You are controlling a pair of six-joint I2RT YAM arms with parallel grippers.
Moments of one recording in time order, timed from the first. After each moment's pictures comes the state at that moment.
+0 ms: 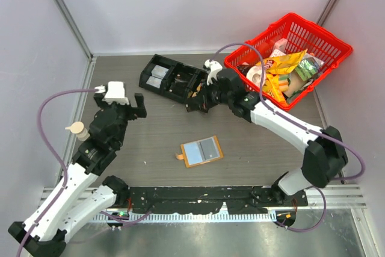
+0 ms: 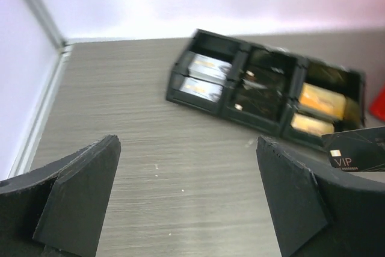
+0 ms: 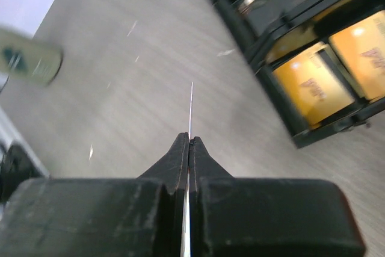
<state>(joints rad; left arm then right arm) -0.59 0.69 0.82 -0.24 -0.49 -0.03 0.68 1.46 1.15 -0.17 -0.23 0.29</state>
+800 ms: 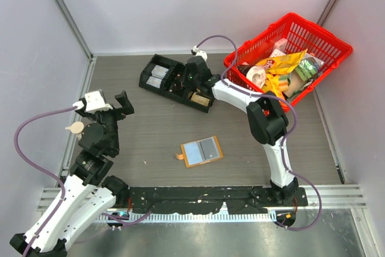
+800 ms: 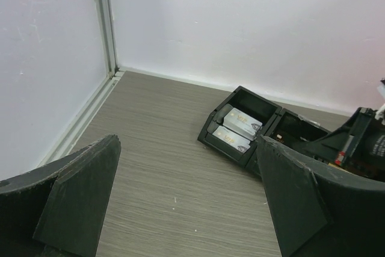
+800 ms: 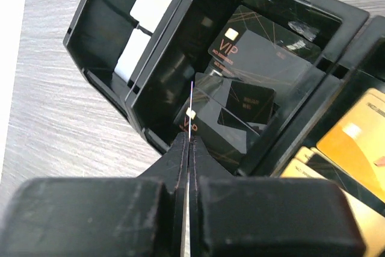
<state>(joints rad) -0.54 0.54 0.67 0.03 -0.74 -0.02 0.65 2.14 1.69 -0.08 0.11 0.63</state>
